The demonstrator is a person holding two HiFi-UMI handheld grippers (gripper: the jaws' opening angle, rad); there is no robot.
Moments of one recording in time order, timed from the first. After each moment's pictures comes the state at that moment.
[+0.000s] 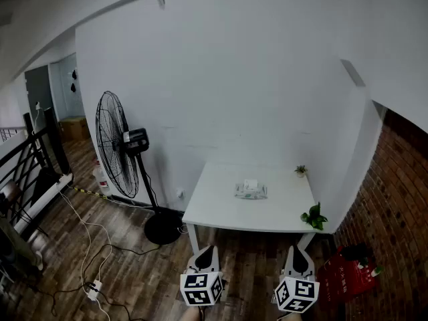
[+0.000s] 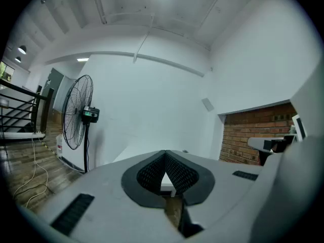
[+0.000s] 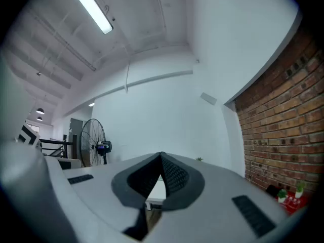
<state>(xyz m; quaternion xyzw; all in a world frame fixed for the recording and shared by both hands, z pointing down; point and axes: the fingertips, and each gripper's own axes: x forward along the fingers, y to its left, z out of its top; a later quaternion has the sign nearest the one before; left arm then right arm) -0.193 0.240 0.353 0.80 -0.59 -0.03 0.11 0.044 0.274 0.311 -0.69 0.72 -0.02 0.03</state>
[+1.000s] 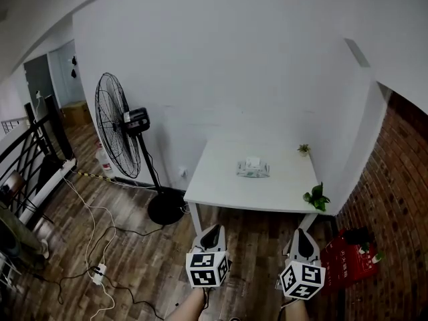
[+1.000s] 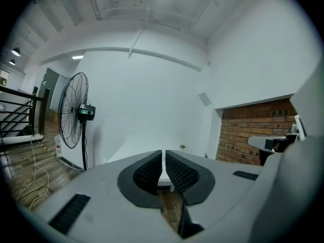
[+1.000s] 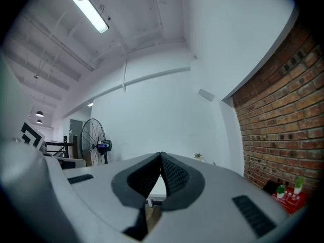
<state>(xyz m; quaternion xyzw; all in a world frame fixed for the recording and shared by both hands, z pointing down) -0.168 0.237 0.354 0.81 -0.58 0.00 0.11 0.062 0.278 0.315 -0.69 0.73 -0.04 0.03</state>
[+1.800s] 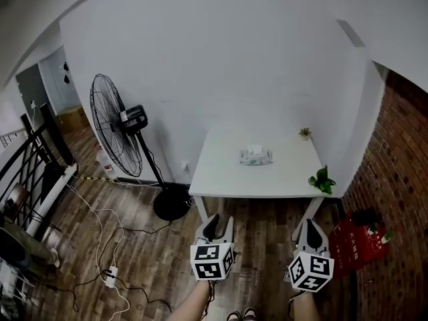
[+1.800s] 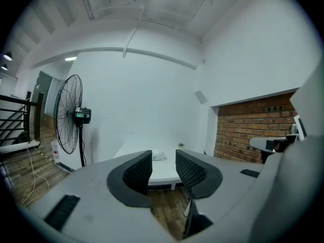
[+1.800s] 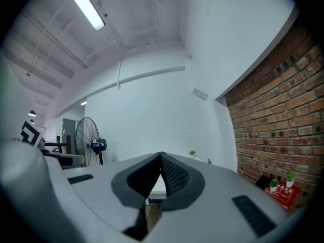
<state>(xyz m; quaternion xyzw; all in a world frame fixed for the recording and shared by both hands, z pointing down) -0.181 0.234 0.349 0.82 -0.56 0.01 0.09 0.057 0.290 0.325 -0.71 0.70 -0.05 0.03</state>
